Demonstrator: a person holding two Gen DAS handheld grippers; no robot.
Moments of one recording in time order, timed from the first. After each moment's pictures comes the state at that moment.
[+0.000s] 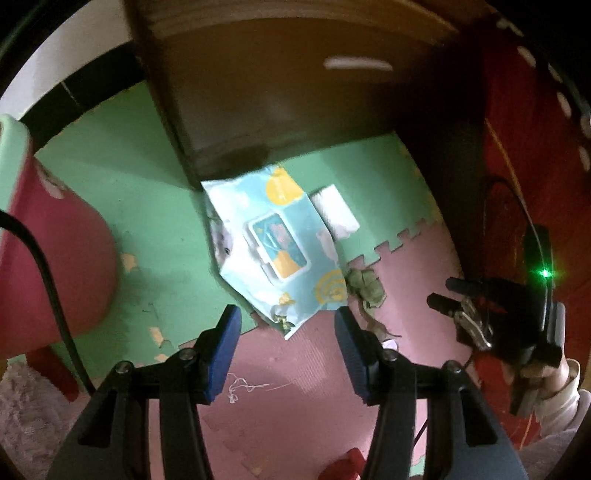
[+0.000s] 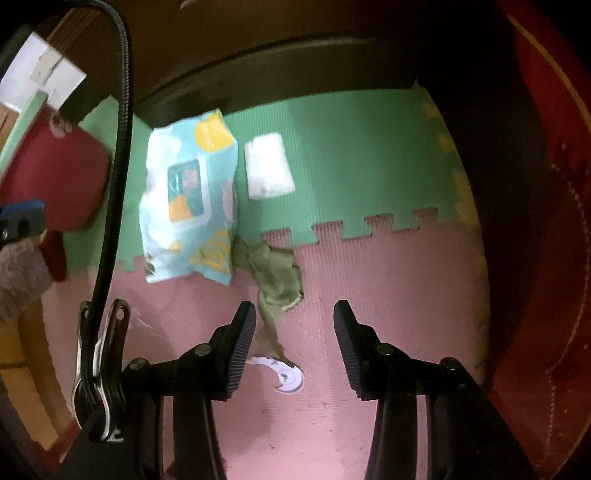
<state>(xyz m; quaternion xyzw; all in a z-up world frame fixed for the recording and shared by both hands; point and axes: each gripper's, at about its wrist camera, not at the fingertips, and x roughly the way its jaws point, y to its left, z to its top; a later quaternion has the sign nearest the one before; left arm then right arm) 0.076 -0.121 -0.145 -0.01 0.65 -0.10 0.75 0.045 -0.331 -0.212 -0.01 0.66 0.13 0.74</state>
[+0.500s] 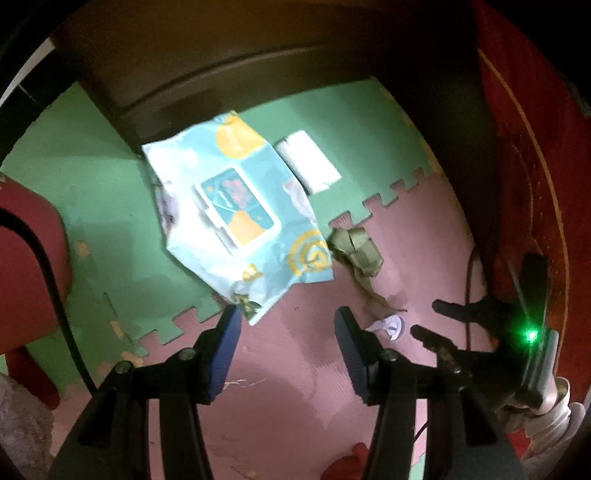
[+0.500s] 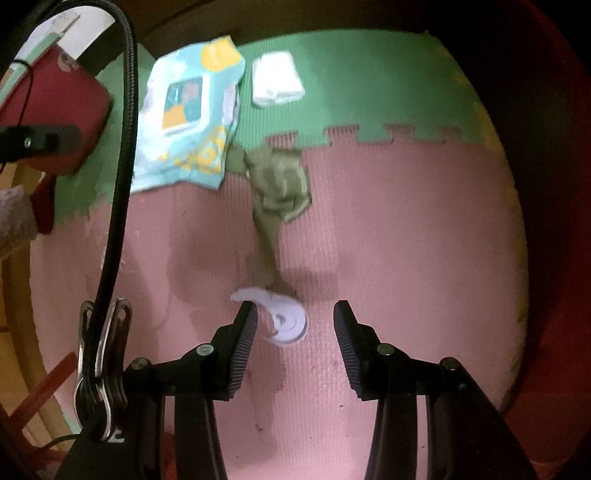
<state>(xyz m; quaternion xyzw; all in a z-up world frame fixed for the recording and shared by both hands) 0.058 -0.163 -0.205 0.03 0.68 -0.13 0.72 -0.025 -0.331 -0.270 -0.01 0.68 0.14 0.72</state>
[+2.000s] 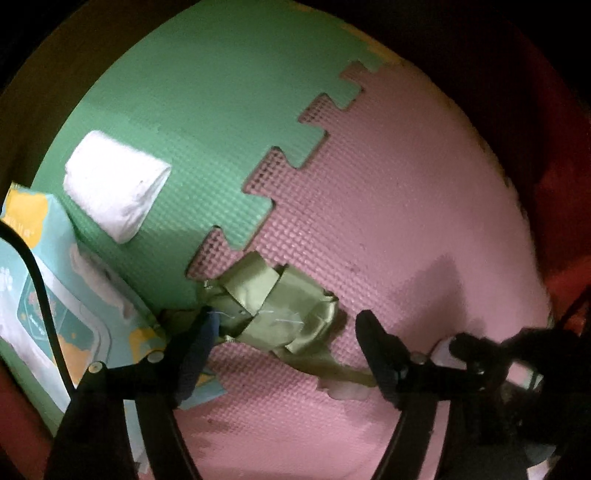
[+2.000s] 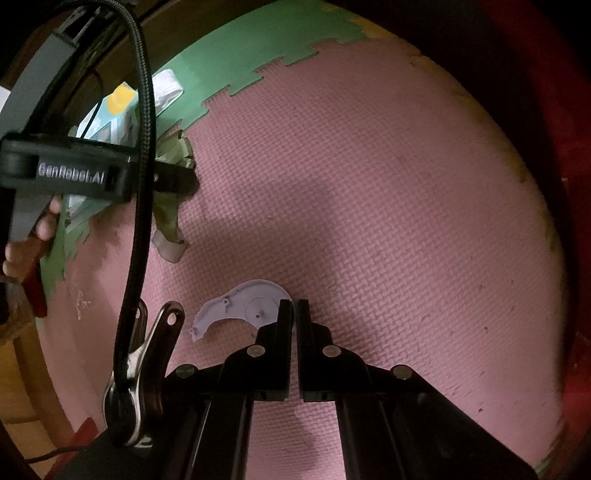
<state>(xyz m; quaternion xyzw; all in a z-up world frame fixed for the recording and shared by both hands) 0.079 -0.308 -0.335 0.20 0.69 -0.25 0.65 -0.090 -0.415 -0.315 0.14 0.65 0.02 0.74</state>
